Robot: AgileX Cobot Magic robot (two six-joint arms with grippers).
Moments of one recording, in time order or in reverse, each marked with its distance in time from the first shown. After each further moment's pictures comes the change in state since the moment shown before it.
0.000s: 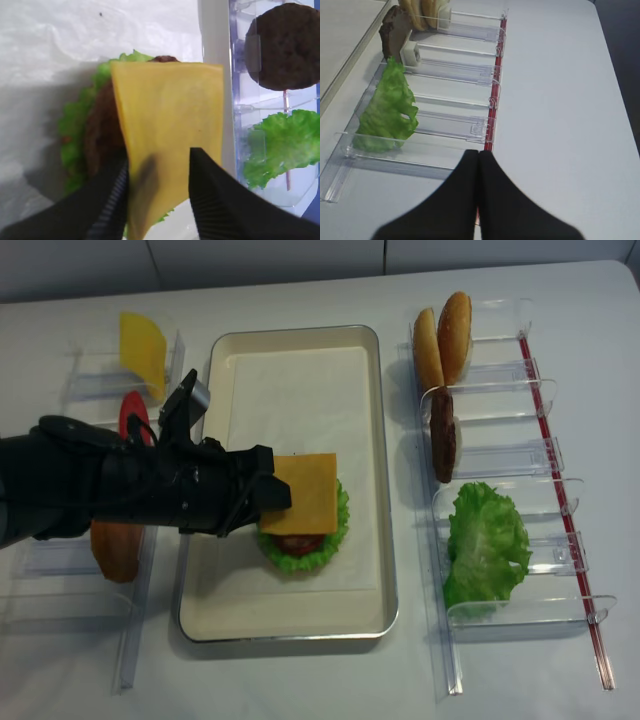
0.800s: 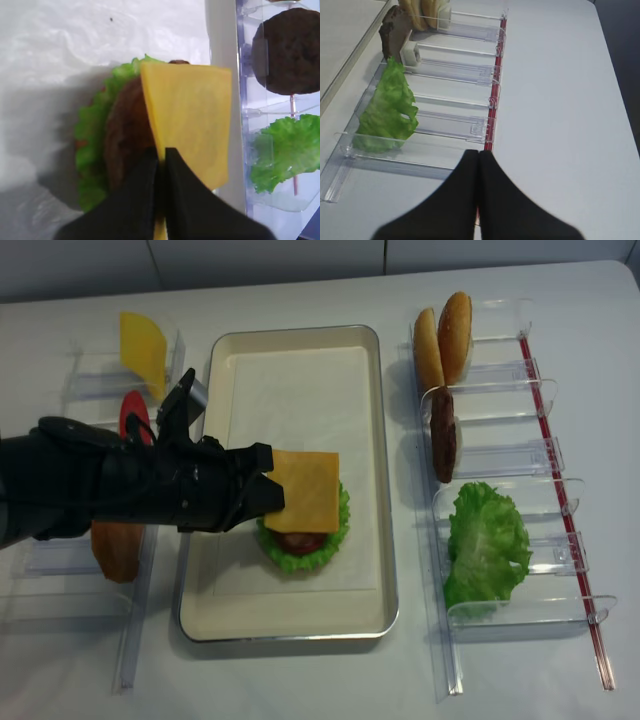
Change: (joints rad) left arm 0.000 0.000 0.000 -0.018 -0.018 0.010; right arm 0.000 0.000 0.000 -0.002 0.000 0.000
